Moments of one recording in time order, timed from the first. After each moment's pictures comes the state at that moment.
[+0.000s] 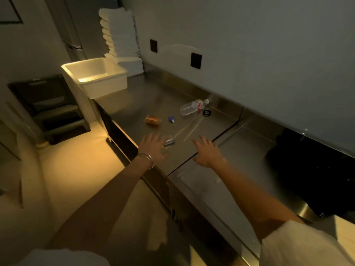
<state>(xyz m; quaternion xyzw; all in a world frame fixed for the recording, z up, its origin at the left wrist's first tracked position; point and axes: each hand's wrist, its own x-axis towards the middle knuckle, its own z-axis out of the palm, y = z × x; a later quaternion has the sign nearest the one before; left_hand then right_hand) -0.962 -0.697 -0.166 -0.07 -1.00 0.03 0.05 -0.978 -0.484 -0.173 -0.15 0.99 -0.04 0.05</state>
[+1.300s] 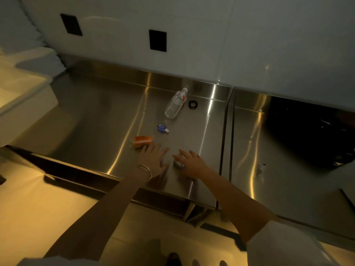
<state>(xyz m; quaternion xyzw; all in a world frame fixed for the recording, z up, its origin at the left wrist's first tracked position) -1.207 -0.832 -0.248 -0.38 -0.93 0.03 -0.02 -1.130 -0.664 -0.262 0.03 0.97 -0.10 0.20</state>
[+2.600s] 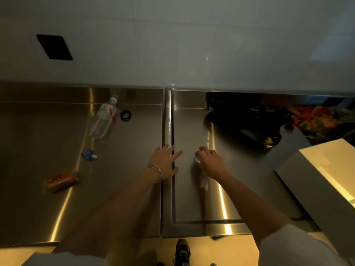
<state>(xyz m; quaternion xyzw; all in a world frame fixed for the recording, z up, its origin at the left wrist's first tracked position) -1.165 -0.561 -0.261 -0.58 -0.81 0.04 -0.06 -1.022 -0.411 -0.273 0.28 0.96 -0.09 0.06</state>
